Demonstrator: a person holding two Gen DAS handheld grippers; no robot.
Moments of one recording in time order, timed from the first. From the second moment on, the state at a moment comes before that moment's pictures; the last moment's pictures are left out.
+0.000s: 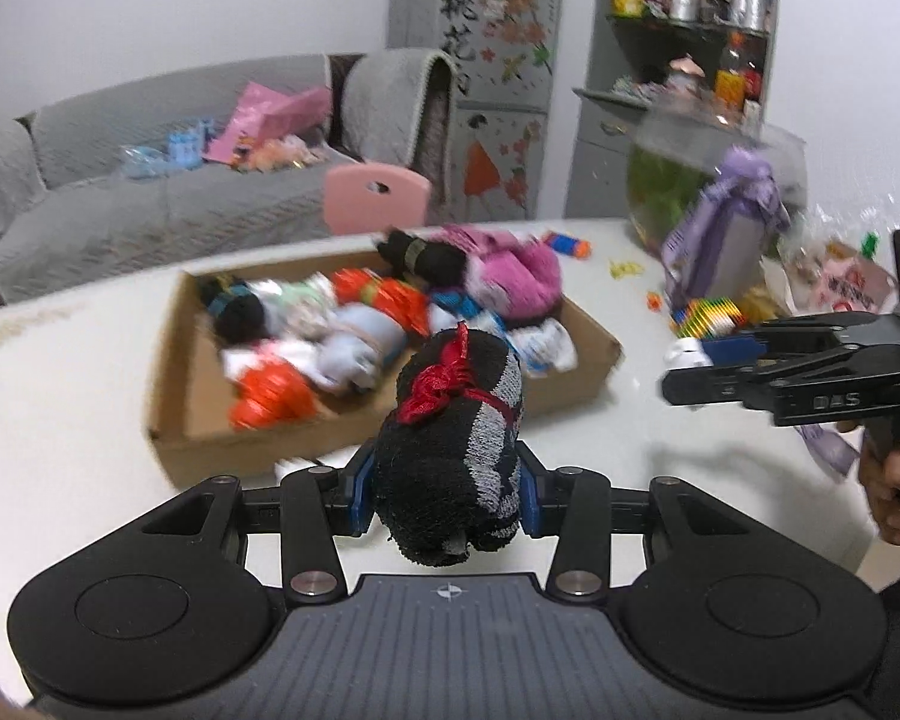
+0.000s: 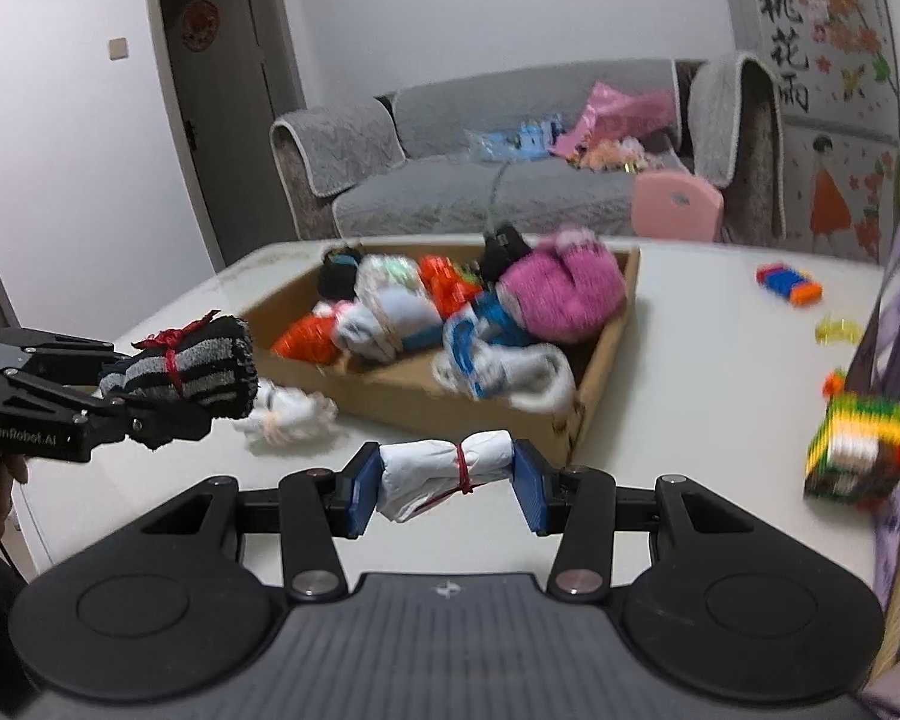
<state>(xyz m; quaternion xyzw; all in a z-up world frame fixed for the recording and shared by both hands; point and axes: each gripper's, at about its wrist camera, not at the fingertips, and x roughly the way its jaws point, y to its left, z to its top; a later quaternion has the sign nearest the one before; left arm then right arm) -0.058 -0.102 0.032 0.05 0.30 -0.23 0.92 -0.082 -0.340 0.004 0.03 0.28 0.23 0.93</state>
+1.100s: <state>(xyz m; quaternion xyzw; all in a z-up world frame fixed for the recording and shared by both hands) 0.099 -0.073 0.106 0.07 0.31 -0.19 0.93 0.053 -0.279 0.100 -0.01 0.25 0.25 0.93</state>
